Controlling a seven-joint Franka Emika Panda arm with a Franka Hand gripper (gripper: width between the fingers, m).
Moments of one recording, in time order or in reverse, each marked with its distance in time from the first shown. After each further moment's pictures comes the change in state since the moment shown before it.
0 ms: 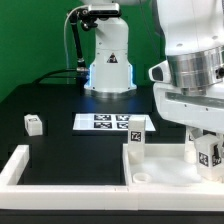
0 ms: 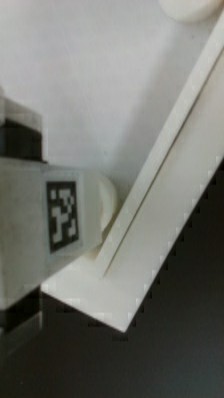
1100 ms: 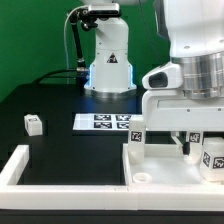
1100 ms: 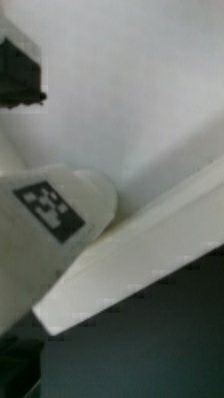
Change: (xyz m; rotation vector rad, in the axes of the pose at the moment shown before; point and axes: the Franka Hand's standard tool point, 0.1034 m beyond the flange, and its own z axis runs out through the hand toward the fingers) arm 0.001 0.004 0.001 -0.116 0.030 -0.910
